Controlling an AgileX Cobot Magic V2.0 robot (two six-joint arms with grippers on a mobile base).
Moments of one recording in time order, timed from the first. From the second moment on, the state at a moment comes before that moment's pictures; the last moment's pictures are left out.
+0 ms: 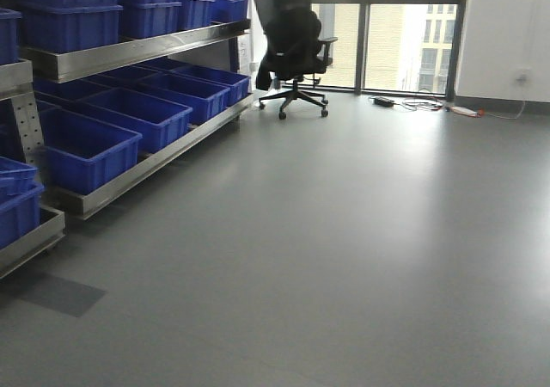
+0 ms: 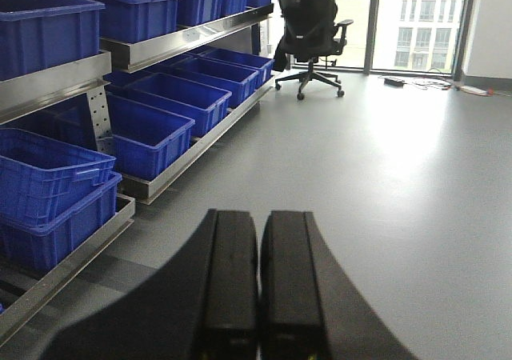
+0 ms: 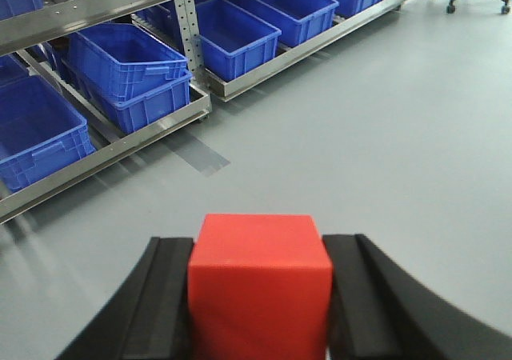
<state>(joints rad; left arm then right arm) -0.05 -0.01 0.01 0.01 0.13 -0.02 0.42 0.32 -0.60 0.10 0.62 0.03</state>
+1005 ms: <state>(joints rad) -0.05 -0.01 0.01 0.01 0.13 -0.02 0.42 0.32 -0.60 0.10 0.62 0.03</state>
